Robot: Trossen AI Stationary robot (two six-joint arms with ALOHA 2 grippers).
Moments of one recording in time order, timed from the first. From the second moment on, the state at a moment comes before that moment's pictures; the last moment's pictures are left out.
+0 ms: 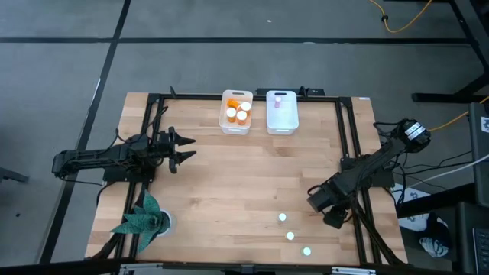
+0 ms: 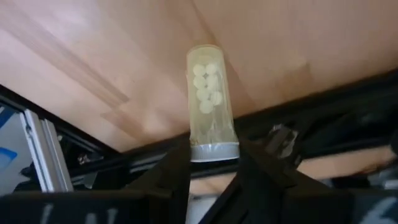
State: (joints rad) left arm 0.16 0.09 0.01 0.04 -0.06 -0.23; right arm 0.61 1.42 0.78 -1.06 -0.55 1.13
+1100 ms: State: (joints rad) left arm 0.16 0.09 0.01 0.04 -0.06 -0.23; right arm 0.54 1.53 0.81 -1.05 -0.61 1.01
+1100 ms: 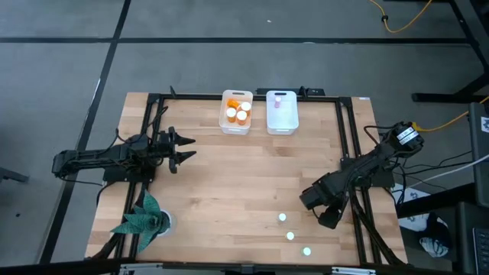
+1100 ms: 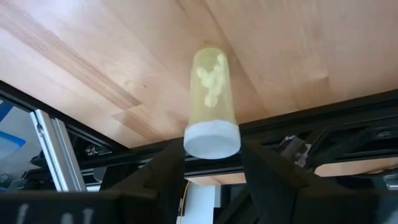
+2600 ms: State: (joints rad) left arm 0.16 0.09 0.01 0.04 -0.06 -0.23; right arm 1.09 1.53 1.20 -1.38 0.03 1.58
